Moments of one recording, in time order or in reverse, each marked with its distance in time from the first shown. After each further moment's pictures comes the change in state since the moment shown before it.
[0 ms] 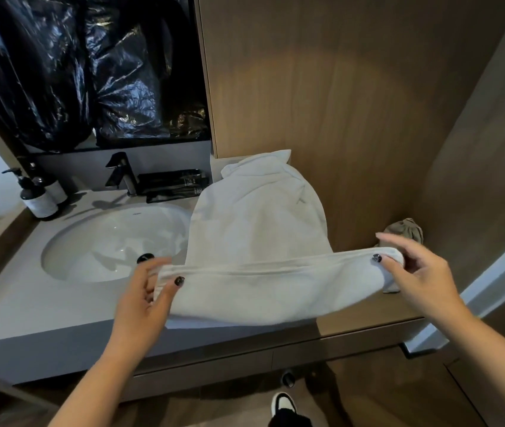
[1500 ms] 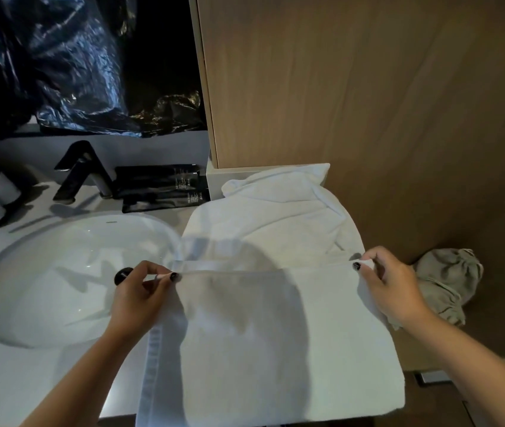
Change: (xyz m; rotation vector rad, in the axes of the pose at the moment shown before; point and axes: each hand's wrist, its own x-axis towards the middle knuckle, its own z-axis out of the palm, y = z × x) left_hand 0.211 -0.121 0.067 0.180 0.084 -0.322; right_hand 0.214 0.110 0.125 -0.212 -0.187 0.085
